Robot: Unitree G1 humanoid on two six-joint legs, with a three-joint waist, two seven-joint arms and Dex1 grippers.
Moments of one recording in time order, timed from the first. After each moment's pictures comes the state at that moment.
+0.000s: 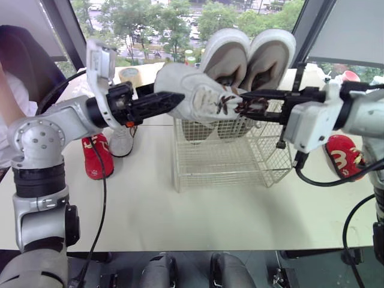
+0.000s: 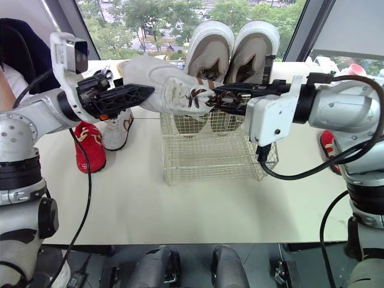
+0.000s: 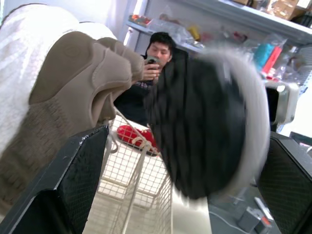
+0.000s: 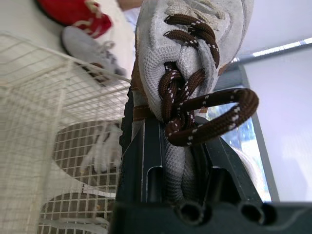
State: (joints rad) left arm -0.88 0.64 0.22 -0.06 -1.17 1.04 -0.83; right arm -0.75 -0.96 0.01 -0.35 0.18 -0.08 1.01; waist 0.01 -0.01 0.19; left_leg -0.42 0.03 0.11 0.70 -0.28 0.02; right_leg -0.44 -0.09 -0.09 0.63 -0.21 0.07
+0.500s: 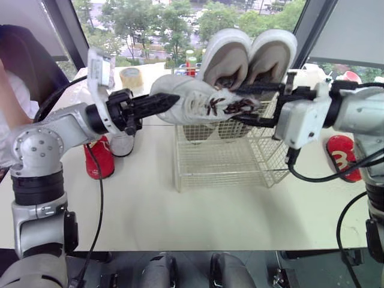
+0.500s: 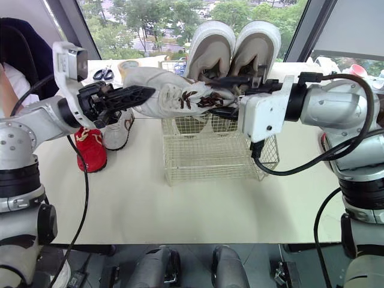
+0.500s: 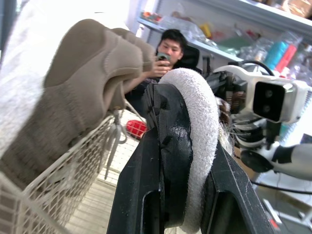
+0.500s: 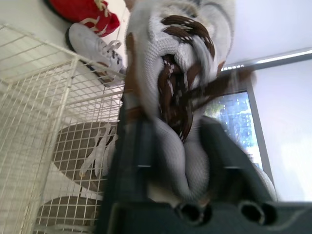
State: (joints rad) left arm -0.81 0.63 0.25 -0.11 -1.19 1.06 -0.75; right arm -0.79 -0.93 0.02 -0.34 0.22 0.06 1.01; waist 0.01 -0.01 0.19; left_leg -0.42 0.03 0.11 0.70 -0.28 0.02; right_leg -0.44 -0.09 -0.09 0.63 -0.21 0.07
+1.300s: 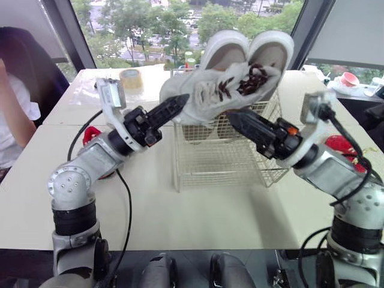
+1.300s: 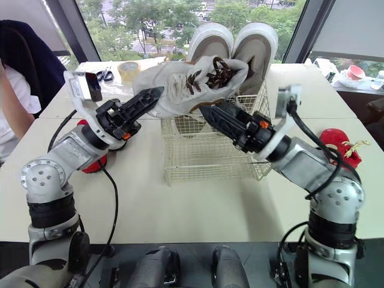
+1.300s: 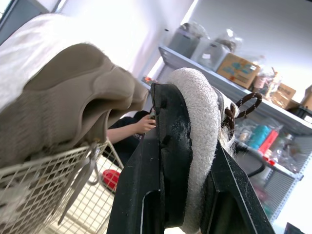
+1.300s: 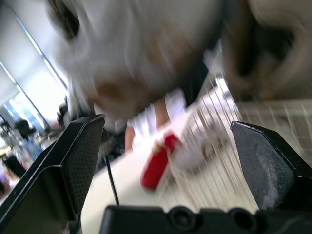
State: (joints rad) left arm -0.58 0.34 0.28 -0.31 -1.40 0.89 -0.39; right arm -0.51 -0.46 -0.30 -0.45 1.45 0.90 0.22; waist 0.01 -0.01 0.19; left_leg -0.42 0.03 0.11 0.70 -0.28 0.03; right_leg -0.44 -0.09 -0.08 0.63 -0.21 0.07
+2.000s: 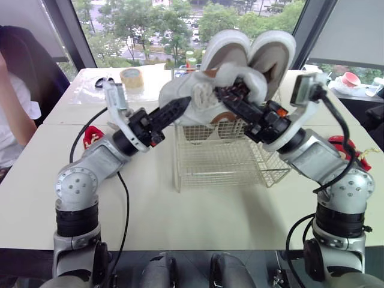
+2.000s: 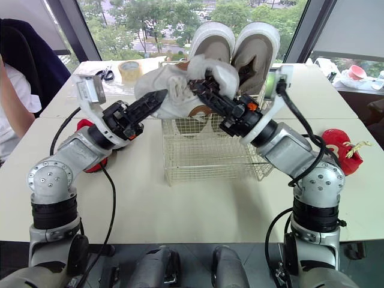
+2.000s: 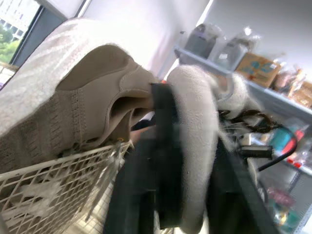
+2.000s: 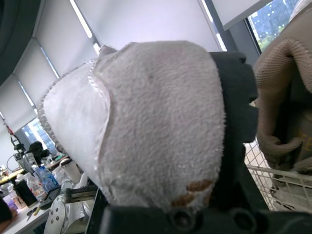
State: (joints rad) left arm -0.58 0.36 0.21 -0.31 -1.31 0.83 -0.40; right arm -0.61 -0.45 -0.20 -0.41 1.47 0.83 0.16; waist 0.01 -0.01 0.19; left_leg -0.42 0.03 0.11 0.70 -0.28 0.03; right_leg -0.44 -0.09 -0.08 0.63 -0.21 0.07
